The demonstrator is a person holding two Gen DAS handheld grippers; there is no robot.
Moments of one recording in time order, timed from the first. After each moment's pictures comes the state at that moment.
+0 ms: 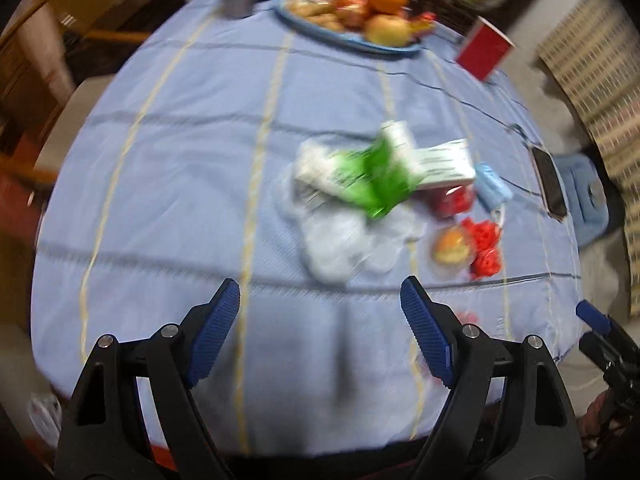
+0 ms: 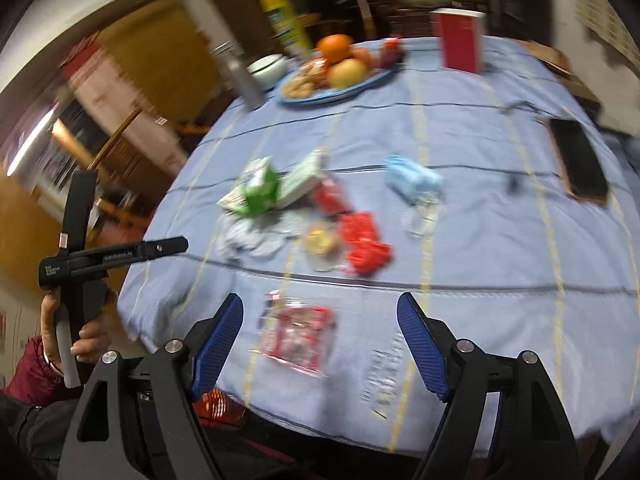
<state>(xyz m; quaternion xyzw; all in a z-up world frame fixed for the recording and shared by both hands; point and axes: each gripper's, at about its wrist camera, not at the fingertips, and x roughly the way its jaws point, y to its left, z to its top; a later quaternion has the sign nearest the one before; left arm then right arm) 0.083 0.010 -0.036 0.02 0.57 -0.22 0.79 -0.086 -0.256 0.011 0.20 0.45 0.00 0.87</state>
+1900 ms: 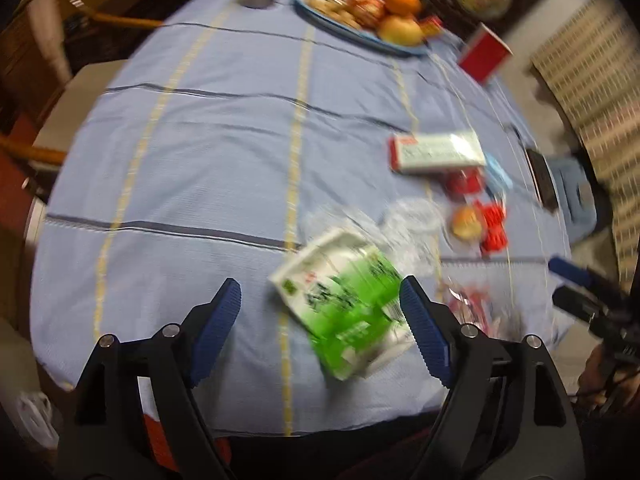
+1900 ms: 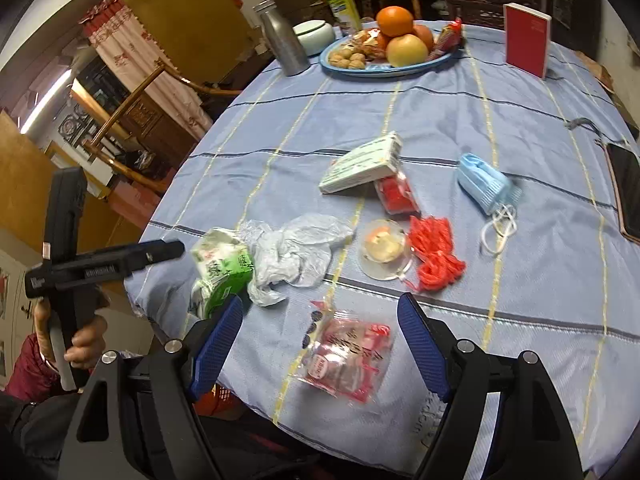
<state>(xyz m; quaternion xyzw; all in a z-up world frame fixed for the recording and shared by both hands) 0.062 0.064 -0.048 -0.01 0.57 -0.24 0.78 -0.025 -0.198 0.006 0.15 0.50 0.08 0.85</state>
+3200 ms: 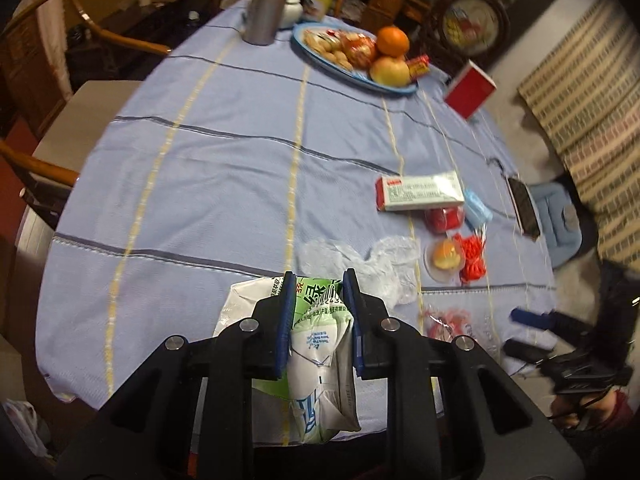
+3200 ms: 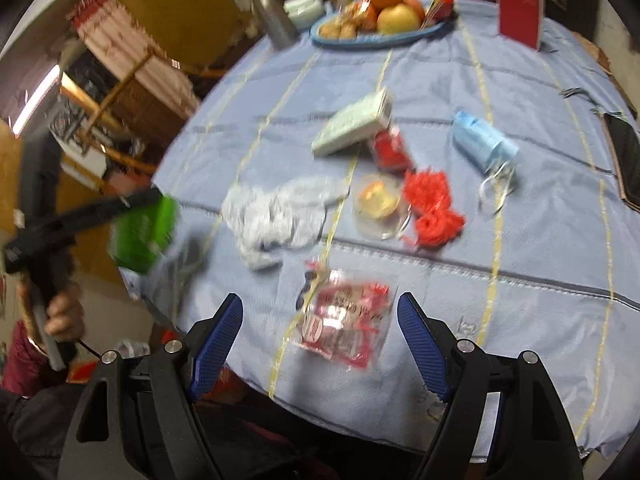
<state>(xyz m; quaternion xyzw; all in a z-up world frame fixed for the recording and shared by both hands) 0.065 0.089 -0.019 -0.06 0.52 -0.23 0.82 -0.032 -0.185 -0.022 0.14 0.56 0.08 0.81</state>
